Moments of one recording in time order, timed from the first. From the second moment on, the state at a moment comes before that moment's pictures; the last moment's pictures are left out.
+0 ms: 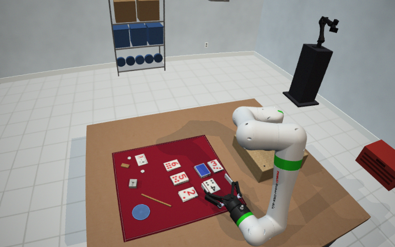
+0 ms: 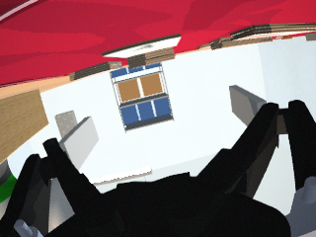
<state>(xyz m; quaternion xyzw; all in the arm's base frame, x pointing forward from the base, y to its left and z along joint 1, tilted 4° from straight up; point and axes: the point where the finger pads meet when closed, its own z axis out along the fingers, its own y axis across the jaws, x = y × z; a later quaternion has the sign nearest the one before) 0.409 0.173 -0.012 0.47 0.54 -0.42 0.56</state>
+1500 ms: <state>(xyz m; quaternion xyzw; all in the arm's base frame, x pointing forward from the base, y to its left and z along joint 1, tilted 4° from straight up) 0.403 0.175 0.076 0.47 0.54 -0.42 0.56</state>
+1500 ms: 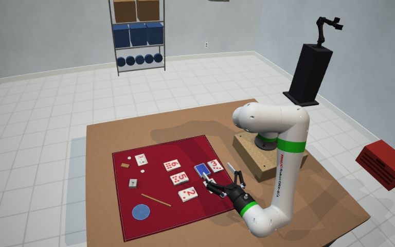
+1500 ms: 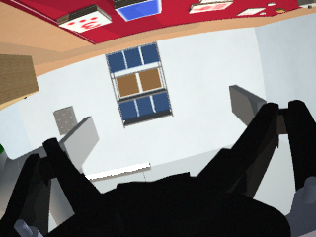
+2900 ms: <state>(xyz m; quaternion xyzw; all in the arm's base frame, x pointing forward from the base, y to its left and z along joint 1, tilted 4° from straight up) 0.403 0.174 0.077 0.60 0.72 -0.19 0.28</state>
